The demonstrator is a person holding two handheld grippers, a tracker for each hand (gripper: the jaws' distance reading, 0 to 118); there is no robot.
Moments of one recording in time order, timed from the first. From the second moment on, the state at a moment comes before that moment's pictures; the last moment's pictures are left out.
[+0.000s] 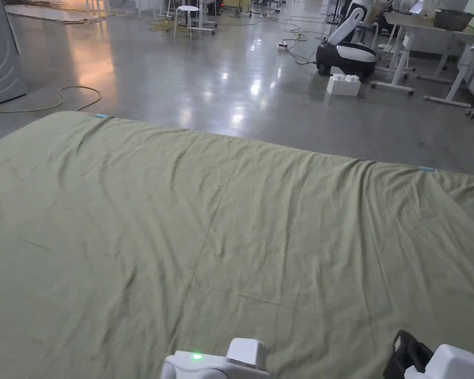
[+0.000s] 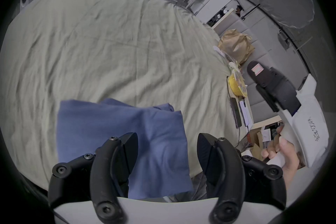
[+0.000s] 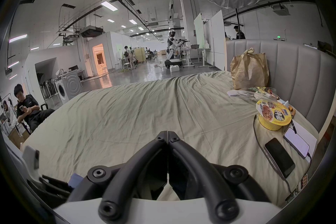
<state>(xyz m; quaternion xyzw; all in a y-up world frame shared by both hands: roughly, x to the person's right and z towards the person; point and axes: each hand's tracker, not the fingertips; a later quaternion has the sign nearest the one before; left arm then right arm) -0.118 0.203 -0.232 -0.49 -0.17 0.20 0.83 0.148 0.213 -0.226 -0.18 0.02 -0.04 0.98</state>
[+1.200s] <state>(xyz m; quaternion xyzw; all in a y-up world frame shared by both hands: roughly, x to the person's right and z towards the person) -0.190 0.255 -0.222 -0.23 -0.12 0.10 0.96 0.111 0.257 -0.236 -0.09 0.03 0.02 1.00</state>
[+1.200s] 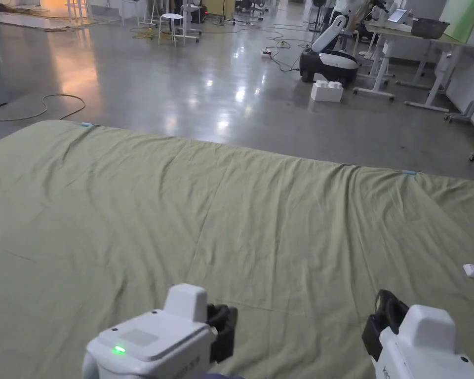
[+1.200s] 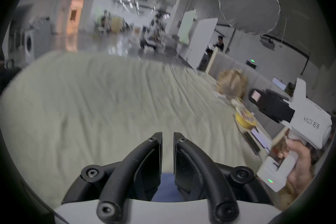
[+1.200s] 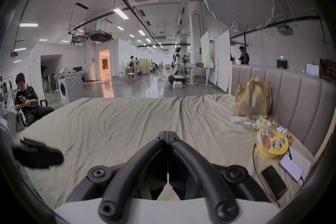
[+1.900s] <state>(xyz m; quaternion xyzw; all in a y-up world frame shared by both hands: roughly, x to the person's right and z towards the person) -0.258 0.288 -0.209 -0.04 0.13 -0.01 0.99 0.105 0.286 -0.239 -0.01 0.00 0.05 1.00</state>
